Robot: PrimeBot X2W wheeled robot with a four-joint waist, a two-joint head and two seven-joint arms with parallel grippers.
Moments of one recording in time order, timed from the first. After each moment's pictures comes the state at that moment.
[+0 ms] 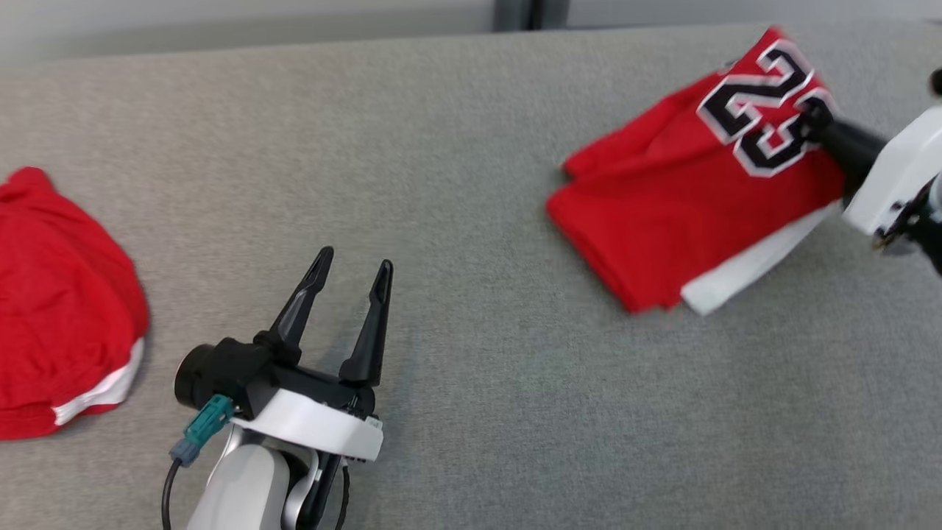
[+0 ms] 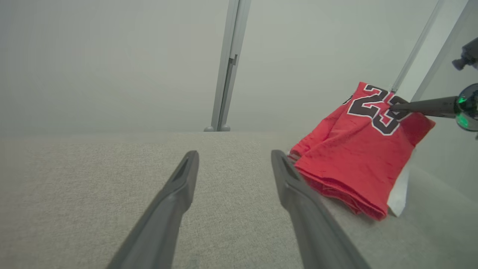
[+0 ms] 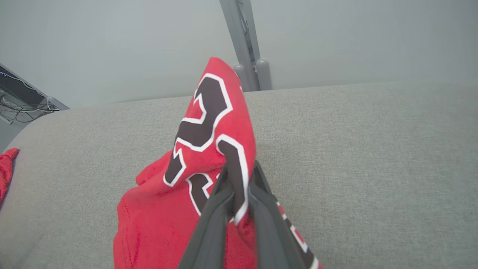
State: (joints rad) left arm -0.22 0.05 -0.23 0.17 -0.28 -0.12 -0.26; right arm -0.92 -0.57 0.70 0.62 1.11 0.13 0.24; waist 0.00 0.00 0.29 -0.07
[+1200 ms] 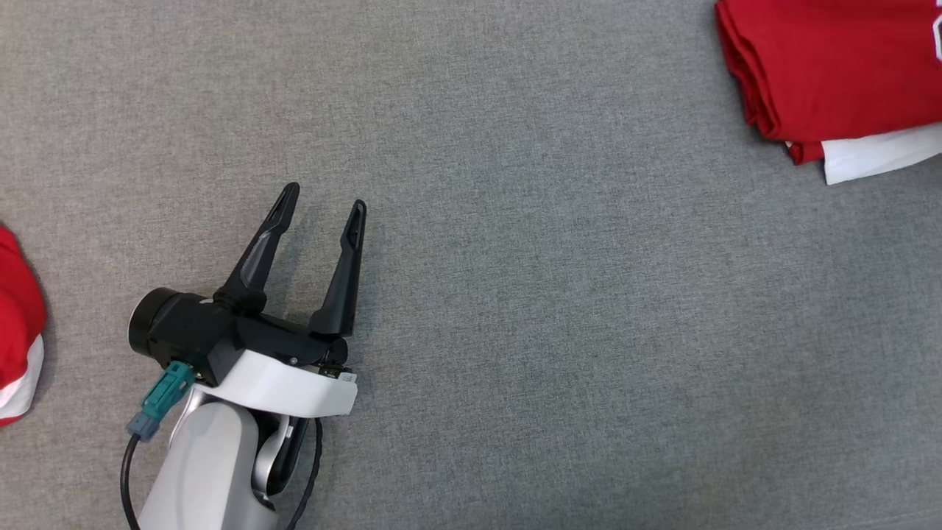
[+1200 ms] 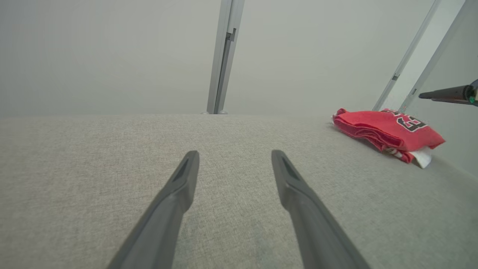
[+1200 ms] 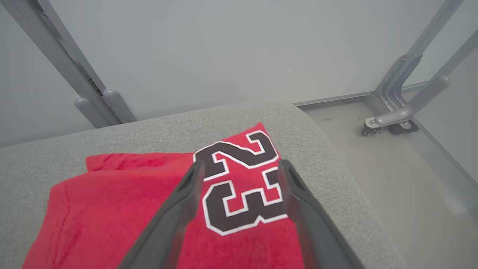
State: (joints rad) left arm -0.30 0.08 -0.19 0.10 -0.23 -0.13 -0.26; right arm -1.25 -0.58 0.76 1.14 1.05 0.13 -0.01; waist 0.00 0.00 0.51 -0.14
